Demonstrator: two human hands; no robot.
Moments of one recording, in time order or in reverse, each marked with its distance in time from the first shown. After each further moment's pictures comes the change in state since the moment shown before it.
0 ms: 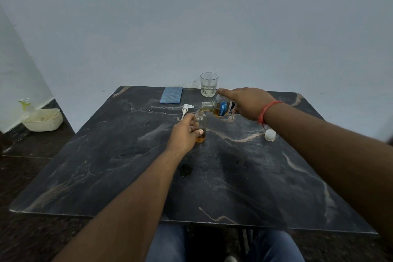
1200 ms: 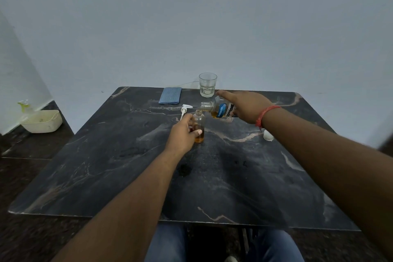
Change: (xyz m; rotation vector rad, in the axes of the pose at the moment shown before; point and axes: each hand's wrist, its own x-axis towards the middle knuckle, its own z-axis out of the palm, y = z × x) left_hand 0.000 0.002 0.000 0.029 0.011 -0.021; right_hand -0.004 -0.001 0.011 0.076 -0.005 0.027
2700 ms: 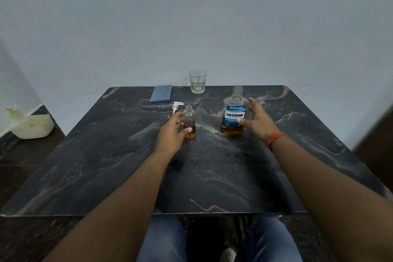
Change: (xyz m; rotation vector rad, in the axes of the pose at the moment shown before) left_hand -0.014 -0.007 -0.002 -0.061 0.002 0.027; right_hand -0.076 0.024 0.068 1.271 0.177 0.574
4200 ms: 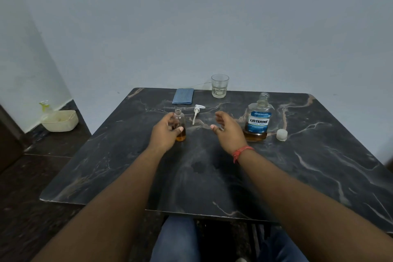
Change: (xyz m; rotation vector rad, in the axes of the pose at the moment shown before) left_hand 0.001 -0.020 -0.079 0.010 0.149 -0.119; right_hand -0.010 -0.038 0.146 -0.237 0.011 -0.223
